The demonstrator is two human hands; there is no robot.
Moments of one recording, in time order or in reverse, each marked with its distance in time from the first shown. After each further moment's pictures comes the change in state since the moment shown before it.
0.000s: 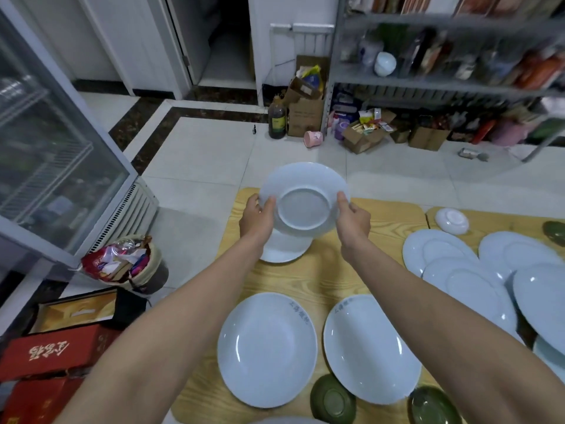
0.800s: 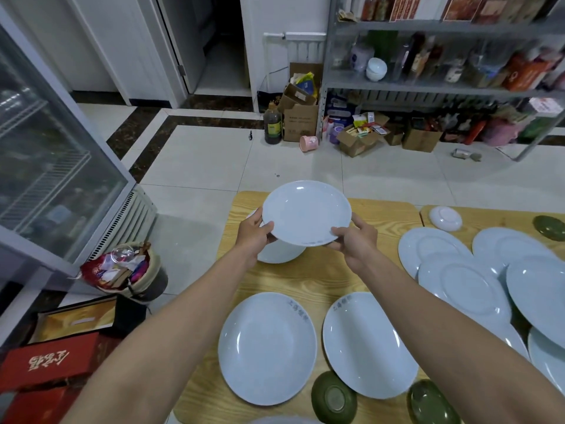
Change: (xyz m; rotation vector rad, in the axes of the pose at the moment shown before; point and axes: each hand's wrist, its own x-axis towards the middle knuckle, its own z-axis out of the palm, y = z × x) left_hand -0.009 -0.020 -0.011 -0.264 -0.275 -0.009; right_hand -0.015 0.013 -0.033 0.305 -0.185 0.187
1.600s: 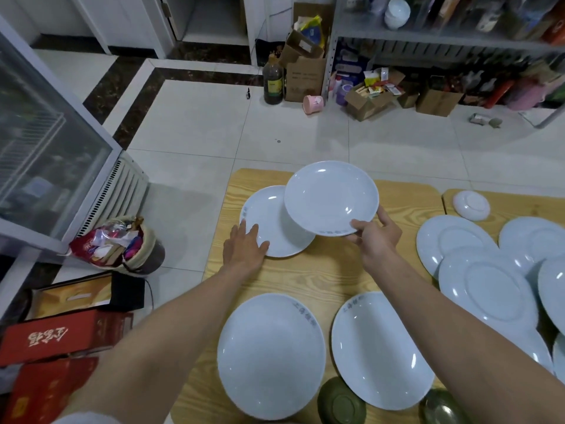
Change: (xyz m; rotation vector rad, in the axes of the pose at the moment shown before) left_hand 0.056 -0.079 -0.037 1.316 -0.036 -0.084; right_hand 0.052 0.016 0.002 0.085 0.229 0.008
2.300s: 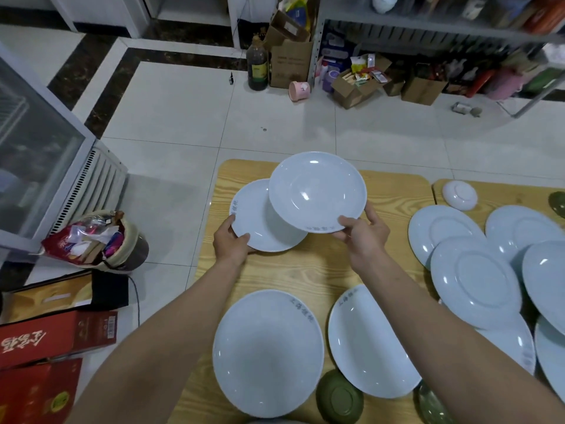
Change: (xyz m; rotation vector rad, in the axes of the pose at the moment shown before) left_hand 0.018 -0.011 0.022 -1.280 0.206 -0.311; right_hand -0.014 0.011 0.010 0.082 -0.038 0.033
